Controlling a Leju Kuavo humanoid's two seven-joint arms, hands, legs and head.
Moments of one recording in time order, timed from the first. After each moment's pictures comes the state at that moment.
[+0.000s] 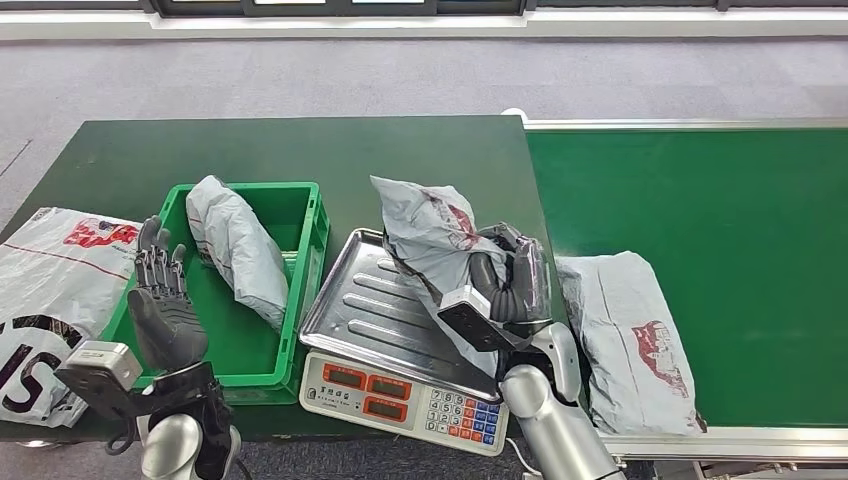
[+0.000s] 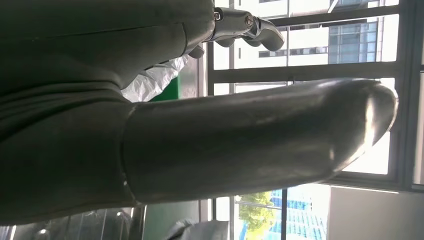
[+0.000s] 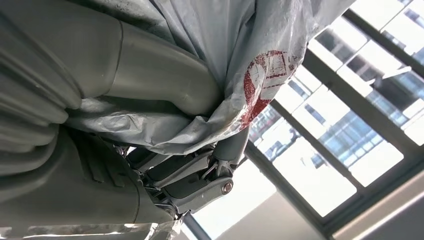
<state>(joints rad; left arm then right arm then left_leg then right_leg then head) 0.00 -0.15 -0.08 -1.67 -0.01 0.19 -0.57 -0.27 0.16 0.33 -1.14 0.68 -0.49 -0.40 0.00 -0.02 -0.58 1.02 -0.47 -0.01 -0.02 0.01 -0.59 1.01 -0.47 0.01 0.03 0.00</state>
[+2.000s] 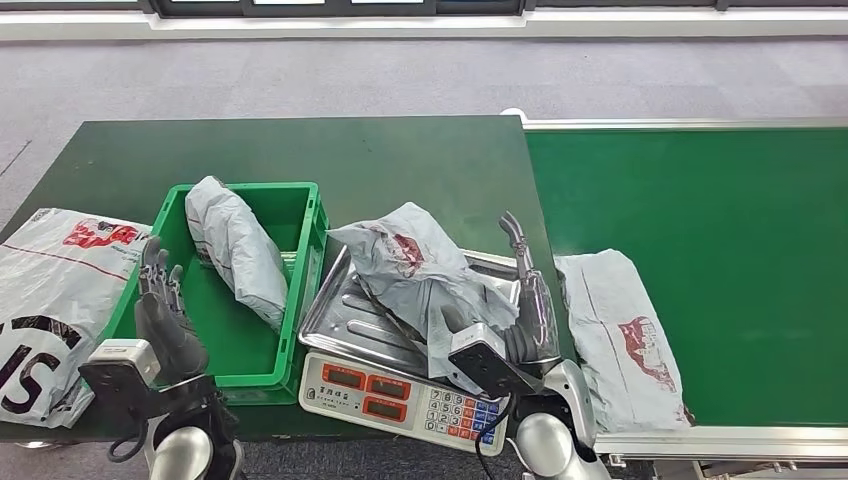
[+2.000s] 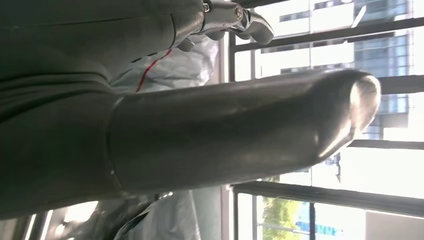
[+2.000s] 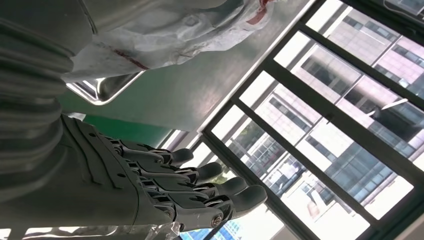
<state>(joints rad) 0.05 -0.15 -0.12 -1.69 -0.09 0.34 -0.46 -0.06 0.12 0.36 -1.47 0.66 -0.29 -0.30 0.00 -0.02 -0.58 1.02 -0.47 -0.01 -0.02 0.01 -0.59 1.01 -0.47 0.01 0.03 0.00</state>
